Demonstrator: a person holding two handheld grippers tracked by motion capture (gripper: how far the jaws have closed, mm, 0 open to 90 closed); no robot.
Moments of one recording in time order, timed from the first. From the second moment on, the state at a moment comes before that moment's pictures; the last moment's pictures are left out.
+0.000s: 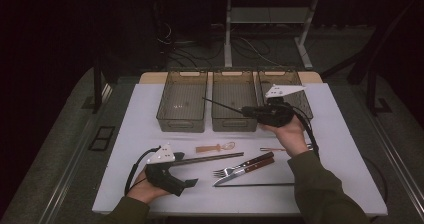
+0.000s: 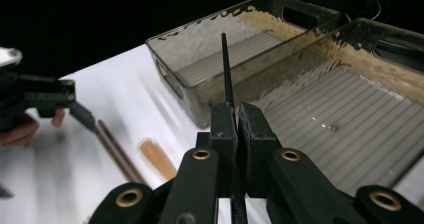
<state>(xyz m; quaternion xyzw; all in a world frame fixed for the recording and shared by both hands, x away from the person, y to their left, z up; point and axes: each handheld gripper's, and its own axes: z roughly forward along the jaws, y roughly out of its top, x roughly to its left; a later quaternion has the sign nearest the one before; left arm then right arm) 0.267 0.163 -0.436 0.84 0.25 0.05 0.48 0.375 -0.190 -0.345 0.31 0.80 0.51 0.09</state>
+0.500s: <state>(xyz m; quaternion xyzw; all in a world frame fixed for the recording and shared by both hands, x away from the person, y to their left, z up) 0.265 0.162 -0.435 0.84 0.25 0.05 0.48 0.414 -0.142 -0.334 0.34 0.79 0.49 0.11</state>
